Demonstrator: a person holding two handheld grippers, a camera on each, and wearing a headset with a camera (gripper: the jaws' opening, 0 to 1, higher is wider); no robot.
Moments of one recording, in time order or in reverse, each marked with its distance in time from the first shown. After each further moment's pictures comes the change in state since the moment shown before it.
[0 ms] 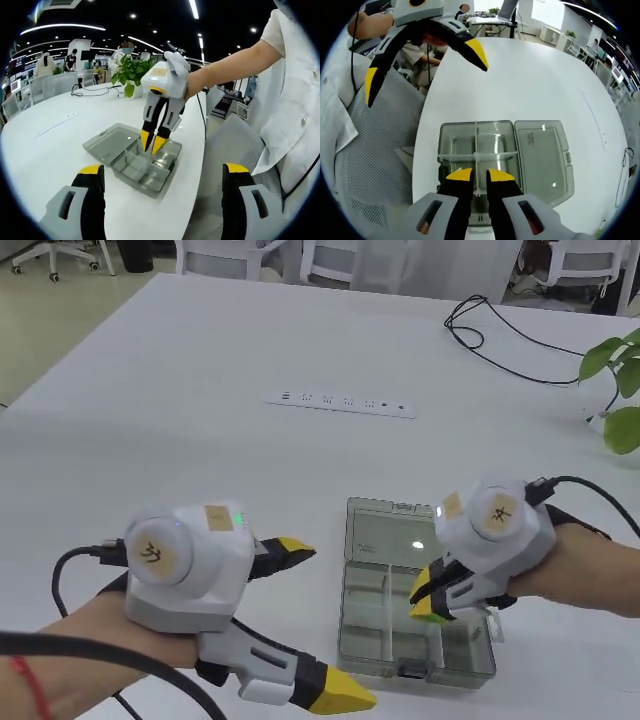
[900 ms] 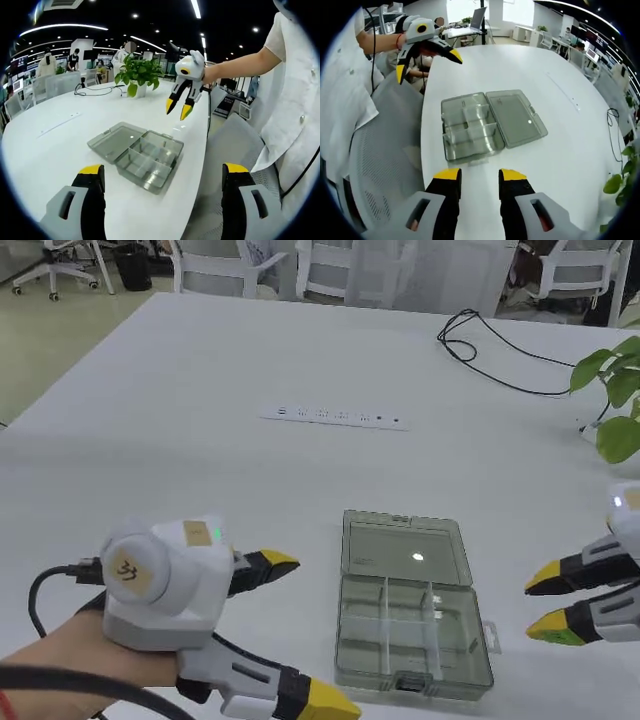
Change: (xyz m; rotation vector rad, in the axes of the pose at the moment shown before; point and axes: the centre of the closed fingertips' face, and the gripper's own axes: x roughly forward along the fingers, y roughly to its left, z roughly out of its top) left arm -0.011 0.003 0.000 -0.003 0.006 0.025; right arm -0.098 0.008 -0.083 0.165 -0.039 -0.116
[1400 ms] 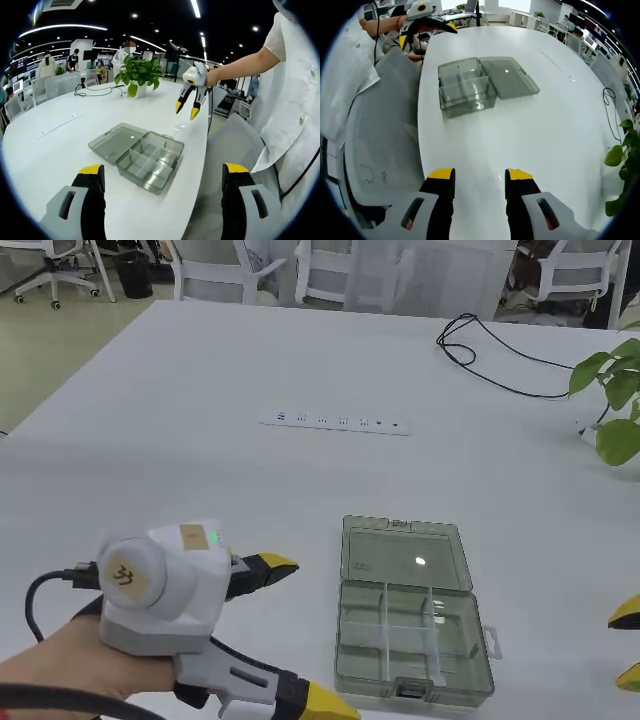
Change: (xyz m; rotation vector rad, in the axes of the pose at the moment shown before) left arm 0.000 0.003 0.004 0.007 0.006 0.002; right arm -0.021 -0.010 -0.082 0.024 0.135 -0.013
